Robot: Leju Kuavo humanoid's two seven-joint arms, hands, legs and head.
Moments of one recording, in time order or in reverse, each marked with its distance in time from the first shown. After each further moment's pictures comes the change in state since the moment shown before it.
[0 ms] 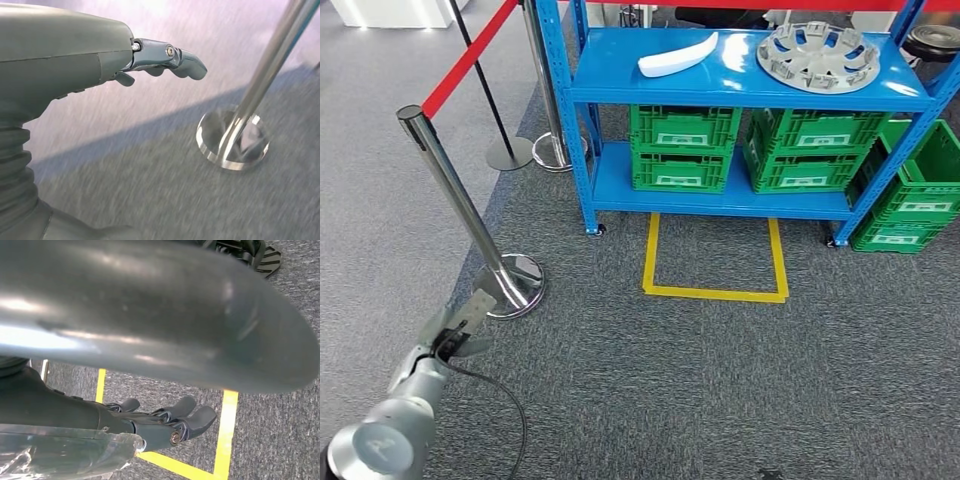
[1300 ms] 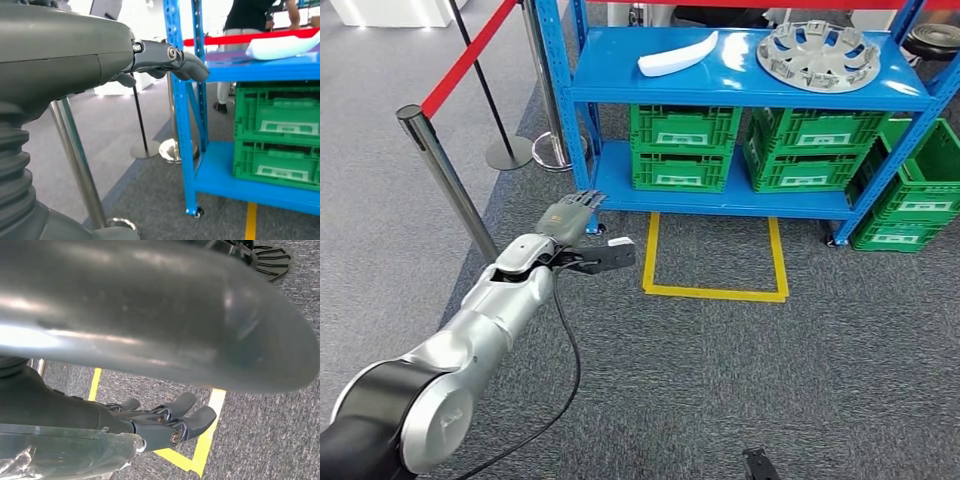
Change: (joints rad) left arm -0.287 -0.187 -0.952 -0.046 -0.022 -0.021 0.128; right arm -0.056 0.002 0.090 0.010 0.073 0.021 0.065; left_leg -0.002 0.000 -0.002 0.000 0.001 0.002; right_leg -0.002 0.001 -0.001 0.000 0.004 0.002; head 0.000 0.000
